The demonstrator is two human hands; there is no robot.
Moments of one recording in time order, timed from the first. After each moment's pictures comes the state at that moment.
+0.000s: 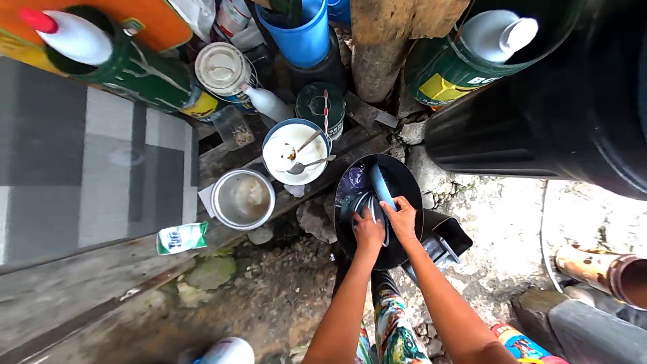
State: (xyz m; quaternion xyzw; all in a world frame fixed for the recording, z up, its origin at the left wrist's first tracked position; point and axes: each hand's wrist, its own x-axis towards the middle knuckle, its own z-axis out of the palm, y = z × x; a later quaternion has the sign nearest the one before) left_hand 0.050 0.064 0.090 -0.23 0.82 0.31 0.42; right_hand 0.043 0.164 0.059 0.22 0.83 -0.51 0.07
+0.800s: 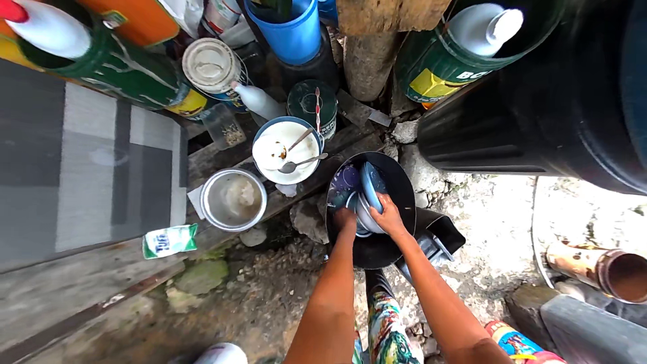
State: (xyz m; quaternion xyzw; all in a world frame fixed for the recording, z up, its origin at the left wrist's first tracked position) left_hand 0.032 0.037 0.022 -0.31 0.83 0.29 0.37; right_hand 0.038 0.172 0.048 0.11 0.86 -0.44 0.24
